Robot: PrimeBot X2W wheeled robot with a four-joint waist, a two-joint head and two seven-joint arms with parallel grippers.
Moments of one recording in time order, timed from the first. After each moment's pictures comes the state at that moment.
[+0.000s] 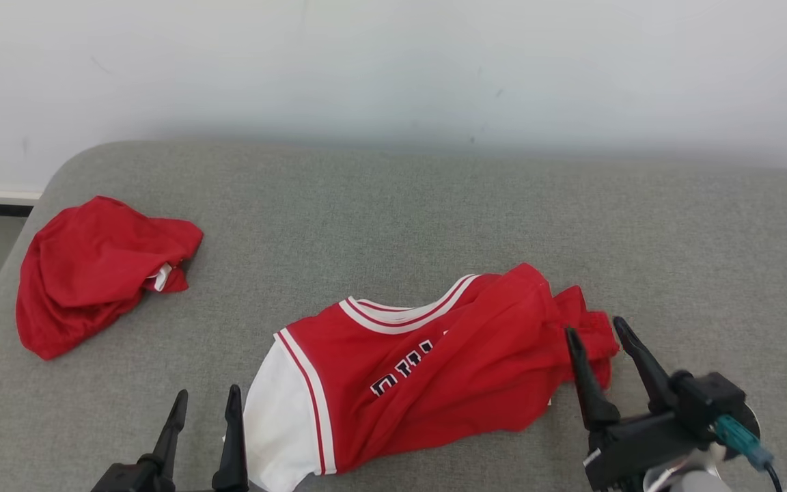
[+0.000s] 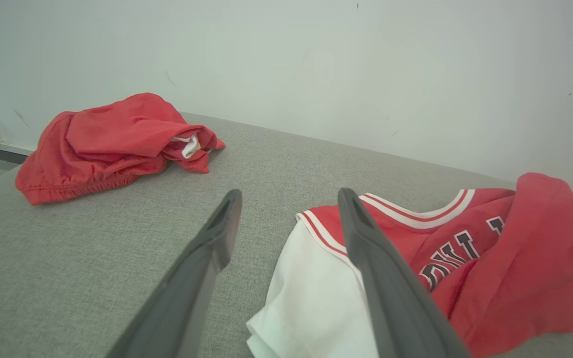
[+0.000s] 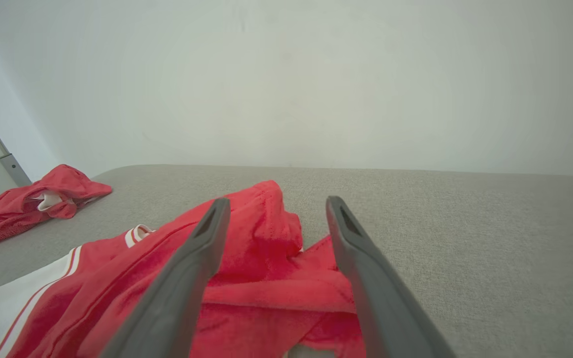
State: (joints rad) left arm -0.02 0.05 -0.06 0.21 -0.28 -0.10 -0.26; right arm -0.21 -0.18 0.23 0.36 0.31 0.13 -0.26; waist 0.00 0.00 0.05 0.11
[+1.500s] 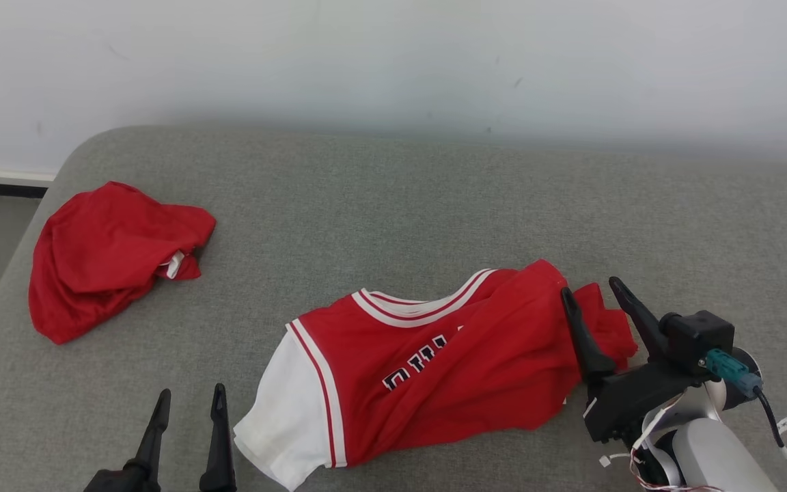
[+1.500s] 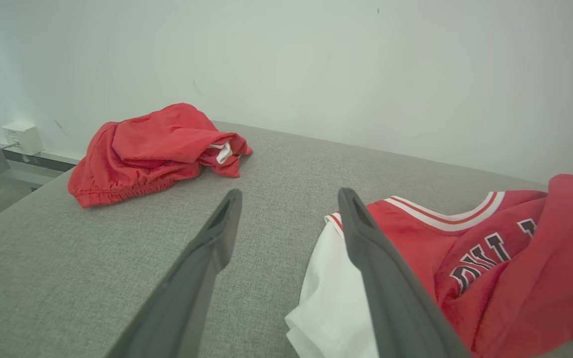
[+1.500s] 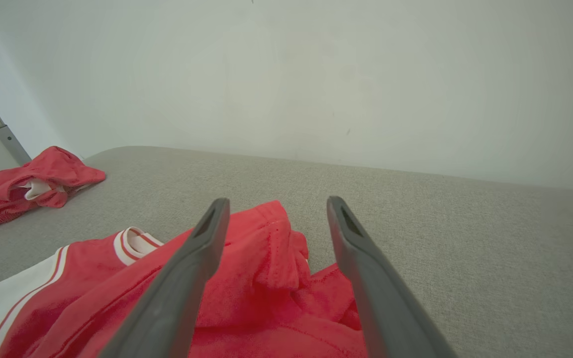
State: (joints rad) left arm 0.01 0.05 -0.03 0.15 -0.24 -0.08 -0.26; right arm -0.28 -0.17 0.19 0.32 0.27 0.13 -0.10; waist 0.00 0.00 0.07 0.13
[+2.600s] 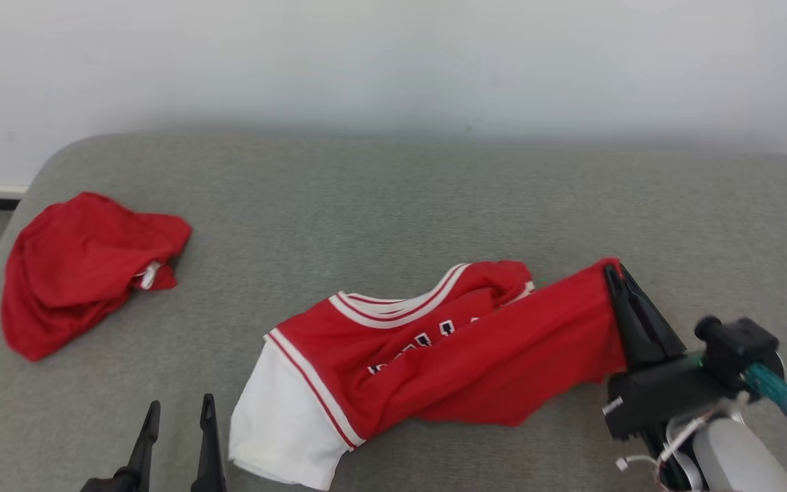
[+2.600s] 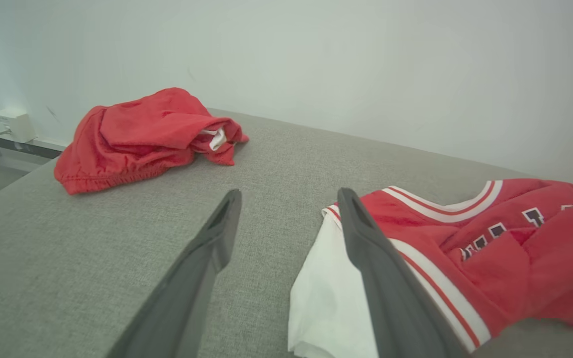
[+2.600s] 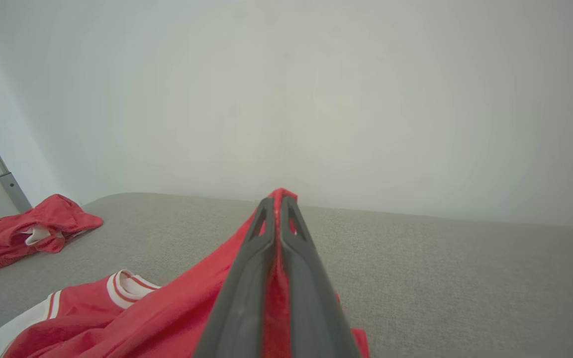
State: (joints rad) left arm 0.02 0.05 -0.02 0.18 -0.26 -0.07 -0.26; right arm -0.32 -0.25 0.26 0.34 0.38 0.13 -0.25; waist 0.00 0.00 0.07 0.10
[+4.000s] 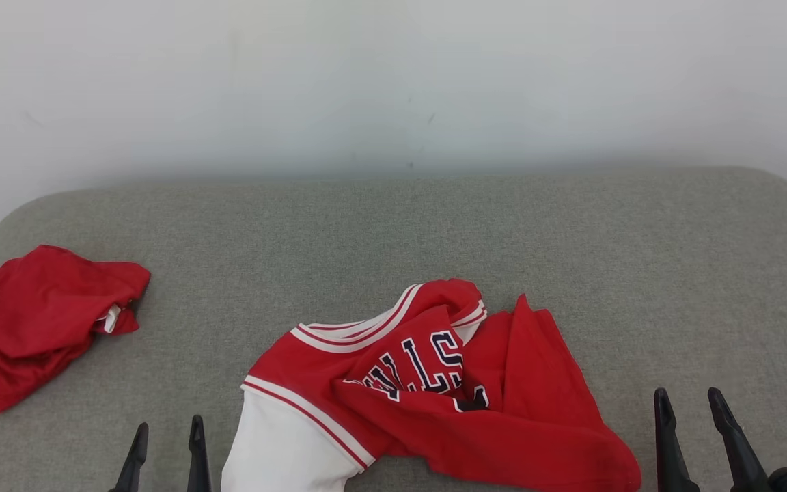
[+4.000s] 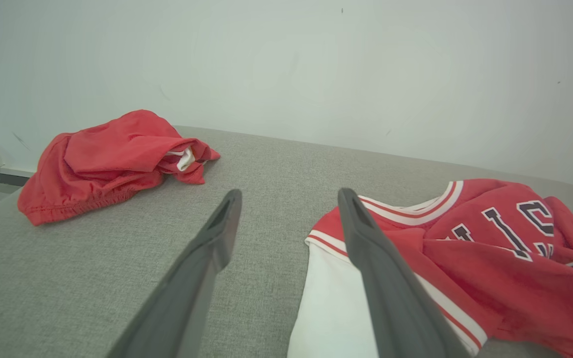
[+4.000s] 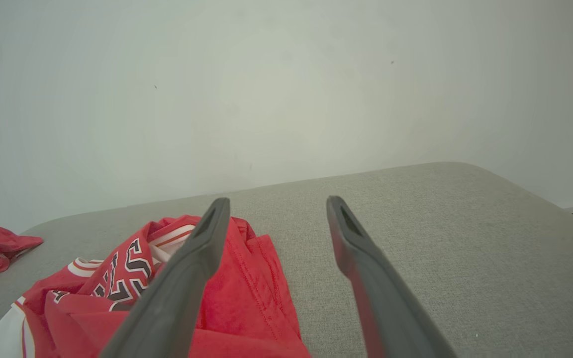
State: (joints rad) left arm 0.07 0.05 0.02 0.16 -0.22 -0.09 -0.26; right arm 0.18 -0.09 -0.01 -0.04 0.26 0.13 -0.24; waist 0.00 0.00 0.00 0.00
